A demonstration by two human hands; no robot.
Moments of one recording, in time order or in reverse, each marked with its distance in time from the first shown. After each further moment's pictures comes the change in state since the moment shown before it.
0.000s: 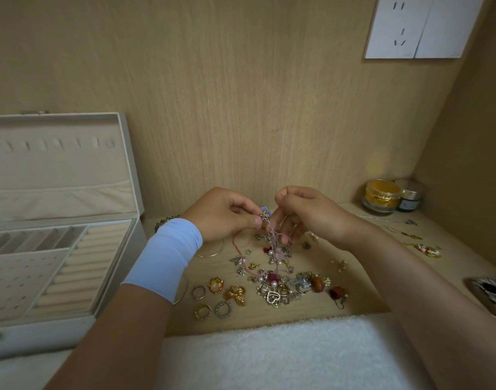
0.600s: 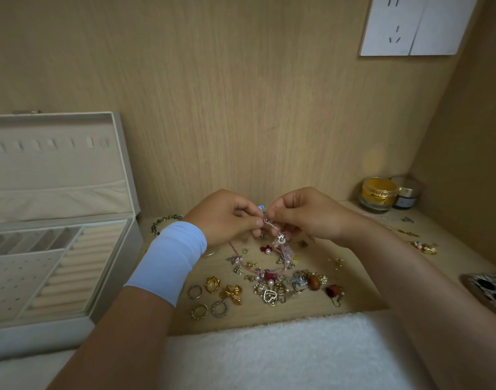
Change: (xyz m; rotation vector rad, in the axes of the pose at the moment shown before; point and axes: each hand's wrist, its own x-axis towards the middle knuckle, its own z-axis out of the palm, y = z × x) left_hand 0.000 0.002 0.010 0.085 -0.049 0.034; right_hand 0.003 0.011 -0.010 -0.127 -0.019 -0.001
